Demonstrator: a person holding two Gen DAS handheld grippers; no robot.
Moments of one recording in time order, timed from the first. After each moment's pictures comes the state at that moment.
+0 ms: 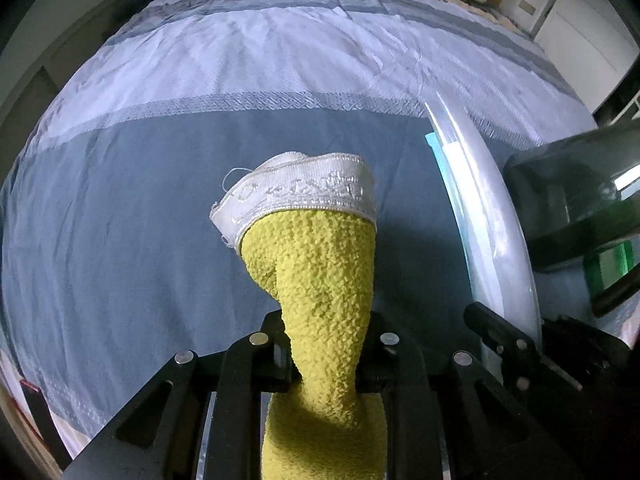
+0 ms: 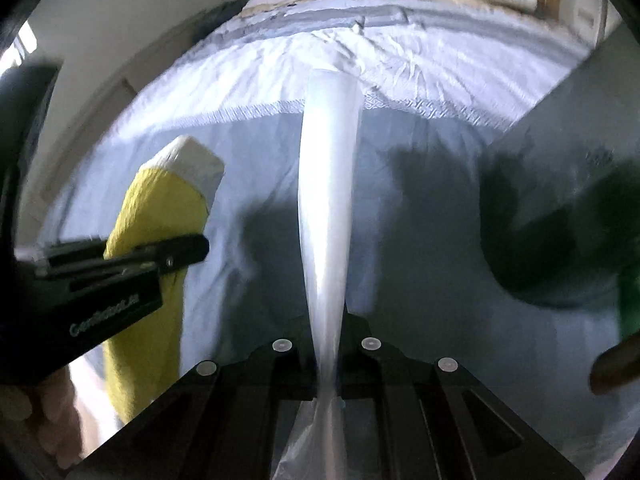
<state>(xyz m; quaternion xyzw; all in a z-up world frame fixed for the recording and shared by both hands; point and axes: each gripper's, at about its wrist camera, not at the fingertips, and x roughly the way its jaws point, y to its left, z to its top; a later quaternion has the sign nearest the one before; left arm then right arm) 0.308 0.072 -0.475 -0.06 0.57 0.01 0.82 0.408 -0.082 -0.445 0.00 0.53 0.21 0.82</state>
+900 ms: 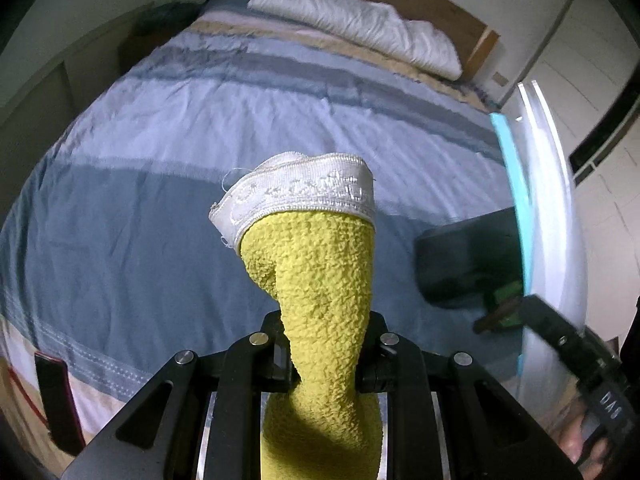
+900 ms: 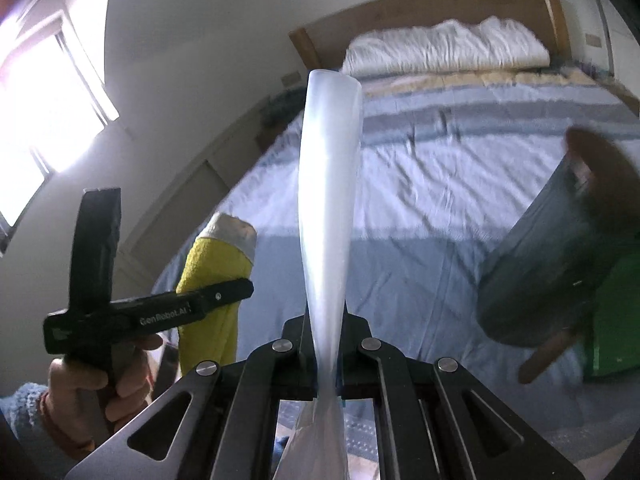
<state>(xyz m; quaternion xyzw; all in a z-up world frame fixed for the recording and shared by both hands) 0.246 0.107 -0.336 -0.15 0.48 -0.03 0.86 0.349 -0.179 -0.304 0.09 0.39 0.31 0.86</state>
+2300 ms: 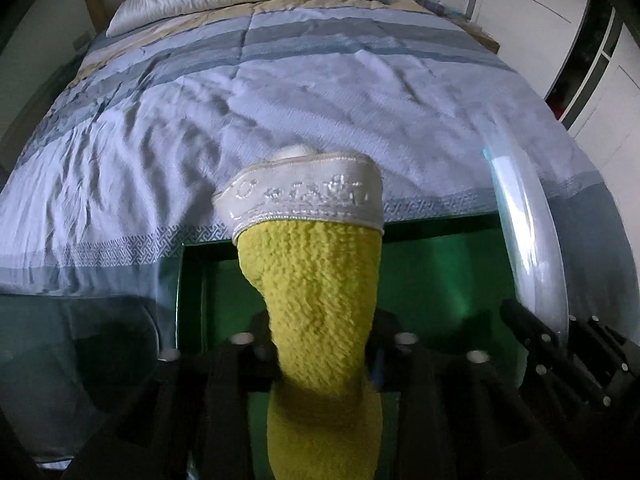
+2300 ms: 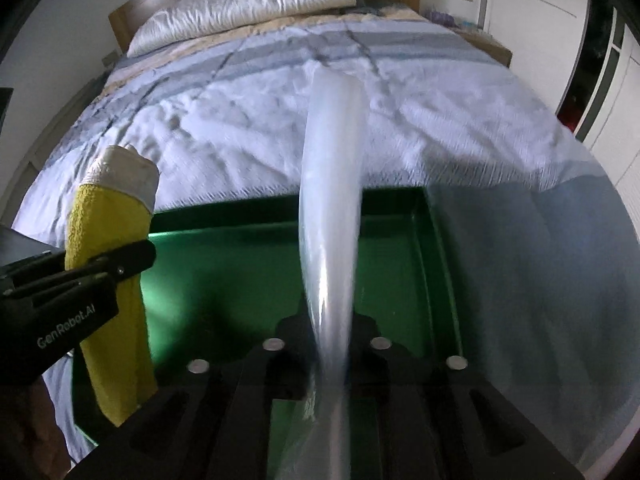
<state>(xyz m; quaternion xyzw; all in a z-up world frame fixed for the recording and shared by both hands) 0.452 -0.357 -0.480 0.00 0.53 -0.02 0.85 0.588 -0.569 -0.526 0.01 0.50 0.07 0.86</state>
